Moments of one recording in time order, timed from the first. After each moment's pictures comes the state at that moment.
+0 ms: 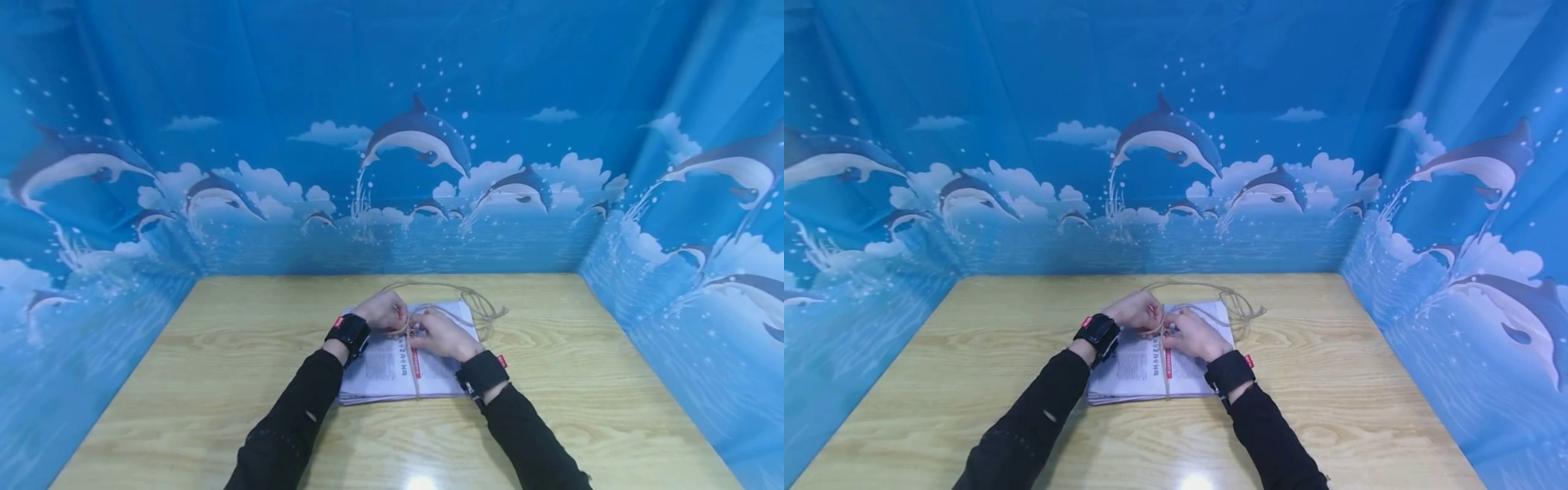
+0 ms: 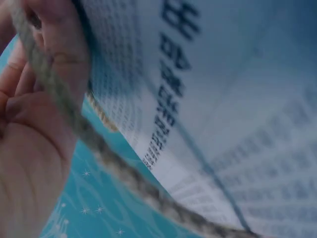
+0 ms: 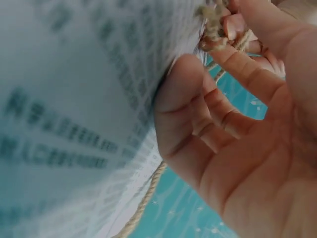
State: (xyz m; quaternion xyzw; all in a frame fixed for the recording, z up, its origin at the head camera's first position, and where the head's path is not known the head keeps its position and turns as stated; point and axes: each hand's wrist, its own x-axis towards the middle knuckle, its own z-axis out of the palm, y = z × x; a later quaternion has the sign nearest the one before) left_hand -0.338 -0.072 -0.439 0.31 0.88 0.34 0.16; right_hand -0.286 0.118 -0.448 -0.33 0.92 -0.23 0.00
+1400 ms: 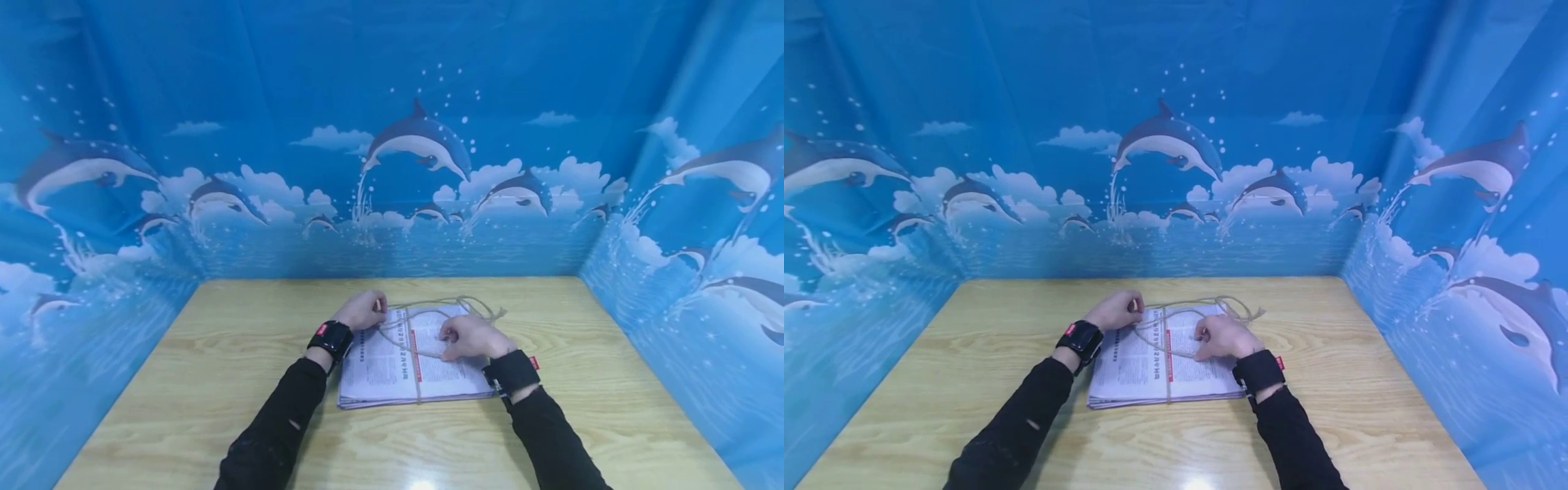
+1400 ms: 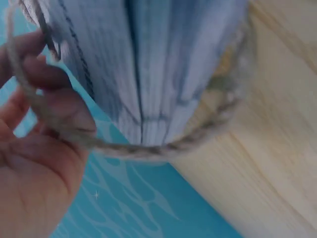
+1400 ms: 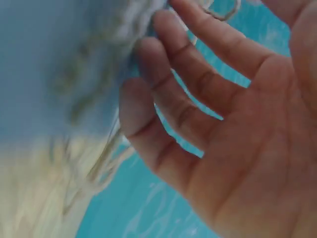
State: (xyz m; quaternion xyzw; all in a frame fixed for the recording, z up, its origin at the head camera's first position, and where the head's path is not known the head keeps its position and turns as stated) left_hand -0.335 -0.104 -0.439 0.17 0.94 0.28 0.10; right_hand -0.285 0.170 -0.428 -0.25 0.93 -0.21 0.14
